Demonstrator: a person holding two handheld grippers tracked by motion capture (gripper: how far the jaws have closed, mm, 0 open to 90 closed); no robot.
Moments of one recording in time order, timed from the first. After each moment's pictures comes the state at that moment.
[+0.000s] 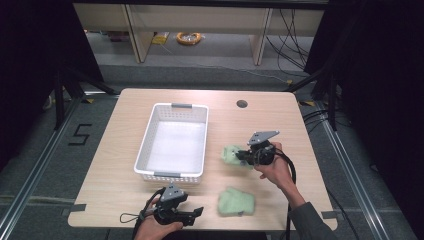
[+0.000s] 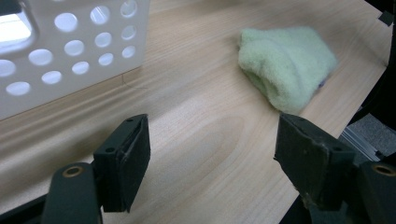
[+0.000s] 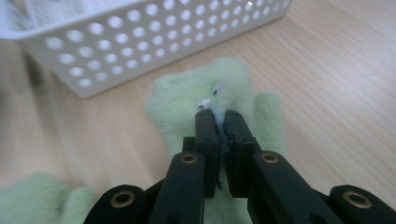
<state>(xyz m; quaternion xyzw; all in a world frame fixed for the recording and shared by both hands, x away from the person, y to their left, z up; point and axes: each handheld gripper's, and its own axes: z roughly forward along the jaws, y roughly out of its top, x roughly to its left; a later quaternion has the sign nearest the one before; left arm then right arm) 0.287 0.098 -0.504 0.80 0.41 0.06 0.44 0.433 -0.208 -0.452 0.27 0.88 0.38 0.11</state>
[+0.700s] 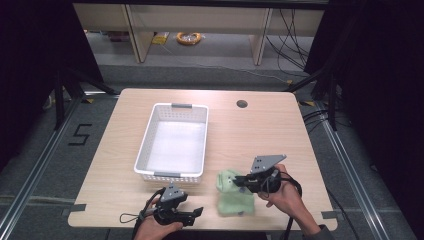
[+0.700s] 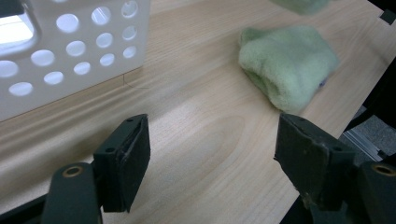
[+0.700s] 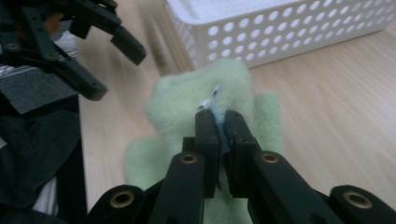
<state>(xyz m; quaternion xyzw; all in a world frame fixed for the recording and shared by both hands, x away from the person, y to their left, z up) 0.286 0.097 -0.505 0.79 0.41 0.06 0.45 0.354 -0.205 -0.443 0.18 0.89 0.41 0.06</state>
